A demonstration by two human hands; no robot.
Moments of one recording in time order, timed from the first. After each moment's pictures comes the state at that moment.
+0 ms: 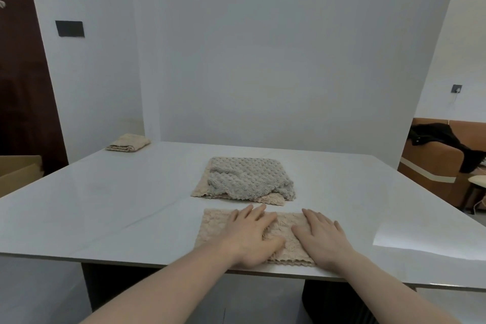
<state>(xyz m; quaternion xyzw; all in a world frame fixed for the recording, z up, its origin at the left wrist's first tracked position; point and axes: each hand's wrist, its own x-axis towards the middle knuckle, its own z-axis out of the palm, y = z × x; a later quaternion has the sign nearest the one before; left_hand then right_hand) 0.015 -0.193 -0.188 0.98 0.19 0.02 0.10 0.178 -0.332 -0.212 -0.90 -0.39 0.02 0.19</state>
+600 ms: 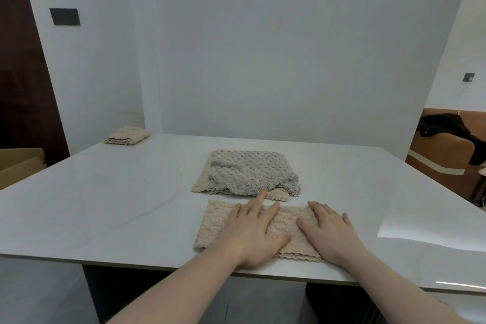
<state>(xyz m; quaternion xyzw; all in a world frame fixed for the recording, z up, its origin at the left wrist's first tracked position) 0.033 -0.178 -0.209 0.97 0.20 0.06 0.09 0.193 -0.323 -0.216 -0.91 -0.37 0.01 0.20</state>
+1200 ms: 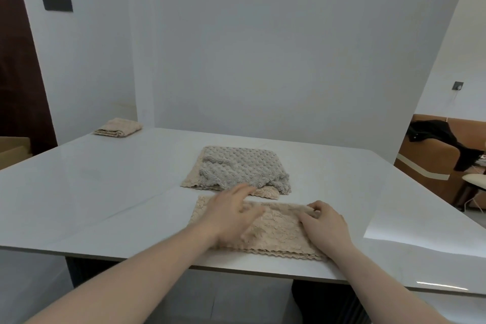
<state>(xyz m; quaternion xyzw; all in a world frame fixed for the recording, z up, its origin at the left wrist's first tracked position) 0.027 -0.155 -0.193 0.94 0.21 0.16 0.22 0.194 -0.327 -0.204 -0.91 -0.27 0.02 0.33</state>
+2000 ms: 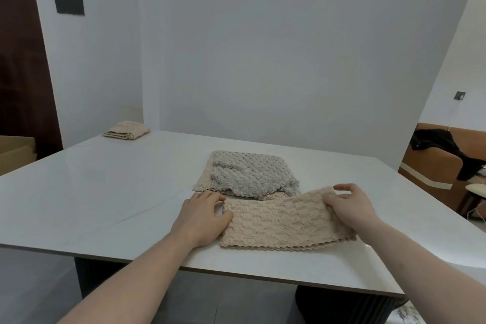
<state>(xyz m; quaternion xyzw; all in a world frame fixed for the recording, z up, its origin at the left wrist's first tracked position) -0.014 -0.088 -0.217 0.91 0.32 0.19 0.17 0.220 -0.324 -0.155 -0.84 -0.18 0.07 0.51</state>
